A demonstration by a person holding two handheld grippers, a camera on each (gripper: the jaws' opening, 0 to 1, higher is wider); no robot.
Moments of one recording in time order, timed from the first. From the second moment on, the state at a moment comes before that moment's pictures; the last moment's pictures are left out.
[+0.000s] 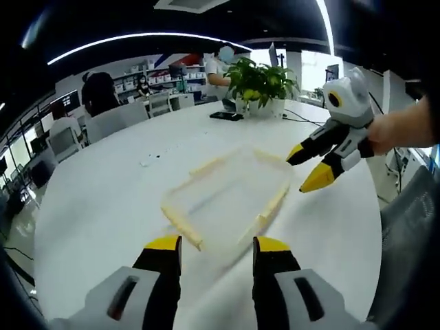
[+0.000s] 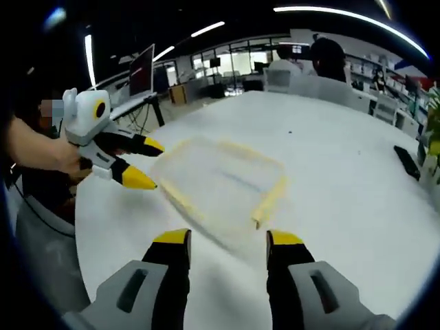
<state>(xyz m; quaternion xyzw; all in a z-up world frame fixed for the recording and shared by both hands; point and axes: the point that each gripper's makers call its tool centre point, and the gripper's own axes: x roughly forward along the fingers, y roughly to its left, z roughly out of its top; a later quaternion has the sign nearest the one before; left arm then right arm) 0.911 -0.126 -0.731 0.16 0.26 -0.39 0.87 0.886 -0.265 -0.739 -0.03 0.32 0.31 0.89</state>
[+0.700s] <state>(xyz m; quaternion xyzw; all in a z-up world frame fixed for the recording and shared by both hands) 0.916 -0.129 -0.750 0.17 0.27 -0.38 0.87 0.896 -0.255 -0.761 -0.08 0.31 0.33 0.89</state>
